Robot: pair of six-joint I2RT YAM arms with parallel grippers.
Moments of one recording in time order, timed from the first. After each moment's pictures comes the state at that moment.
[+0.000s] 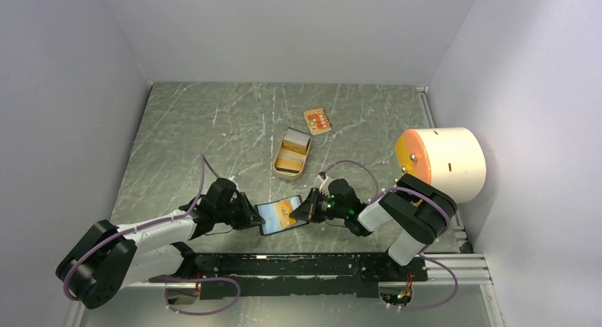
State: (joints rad) left arm -0.64 1.11 0.23 0.06 0.28 -1.05; right arm 0.78 1.64 0.26 0.89 -0.40 1.05
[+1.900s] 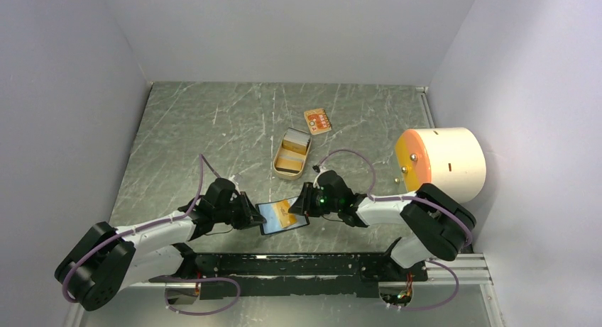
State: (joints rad) left arm -0.63 1.09 0.22 0.09 0.30 -1.06; right arm 0.83 1.47 0.43 0.40 -0.23 0.89
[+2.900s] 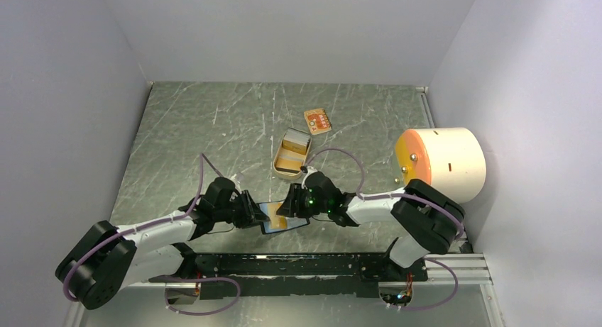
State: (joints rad) left arm -0.63 1.10 0.22 0.13 0.34 -1.06; right arm 0.93 1.55 0.50 0.41 -0.19 0.89
